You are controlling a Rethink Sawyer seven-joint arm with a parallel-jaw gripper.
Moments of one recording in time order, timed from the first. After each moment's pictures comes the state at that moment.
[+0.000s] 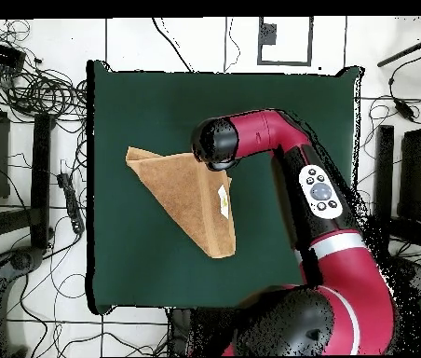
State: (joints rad) arm -0.47 -0.33 0.62 1.21 -0.72 0.92 1.59
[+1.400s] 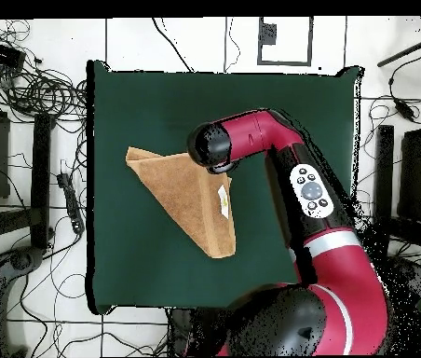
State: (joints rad) arm -0.45 -0.33 0.62 1.21 -0.83 0.92 1.59
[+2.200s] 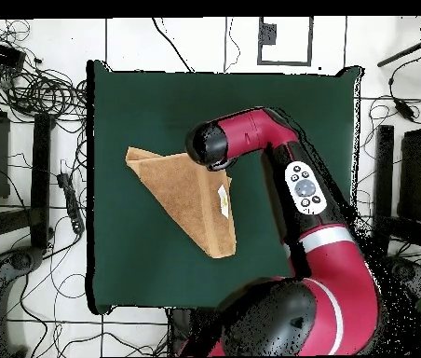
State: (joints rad) arm -0.43 -0.30 0.62 1.17 -0.86 0.92 1.59
